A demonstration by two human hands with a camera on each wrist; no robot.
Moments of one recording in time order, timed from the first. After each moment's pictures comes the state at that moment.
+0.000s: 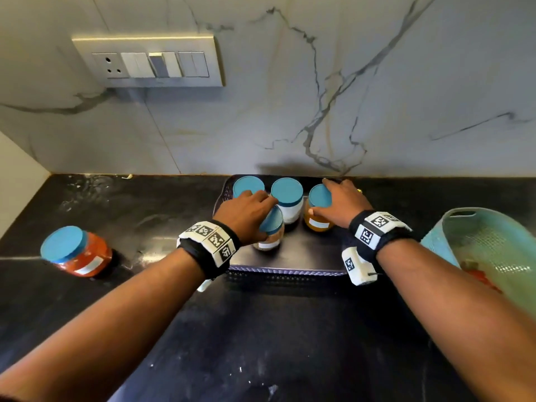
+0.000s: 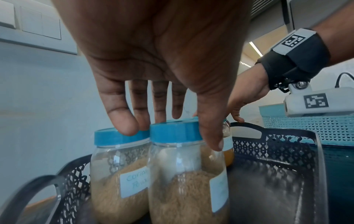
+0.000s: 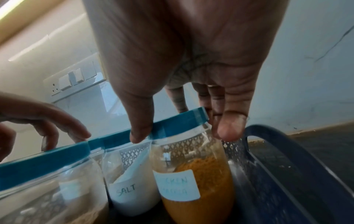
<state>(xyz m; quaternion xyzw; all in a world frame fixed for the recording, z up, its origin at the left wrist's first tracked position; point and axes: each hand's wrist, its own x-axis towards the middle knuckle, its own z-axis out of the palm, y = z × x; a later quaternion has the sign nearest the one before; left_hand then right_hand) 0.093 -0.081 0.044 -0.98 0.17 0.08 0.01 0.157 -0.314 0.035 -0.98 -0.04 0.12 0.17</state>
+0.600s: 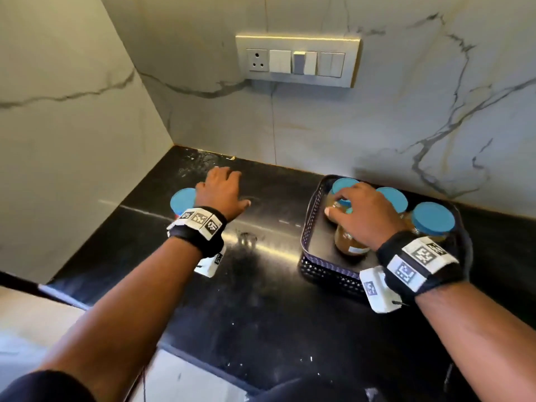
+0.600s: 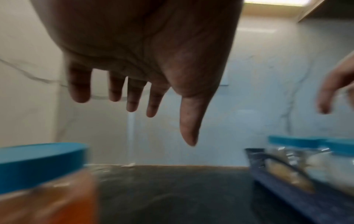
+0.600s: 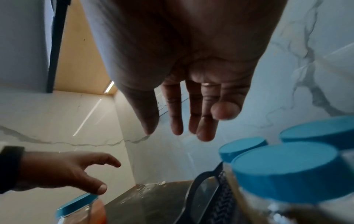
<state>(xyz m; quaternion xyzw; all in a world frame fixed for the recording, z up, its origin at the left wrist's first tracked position) 0.014 0.129 0.050 -0.98 -0.21 0.00 -0.03 0.081 -0.166 0.078 -0.94 -0.24 0.06 0.24</state>
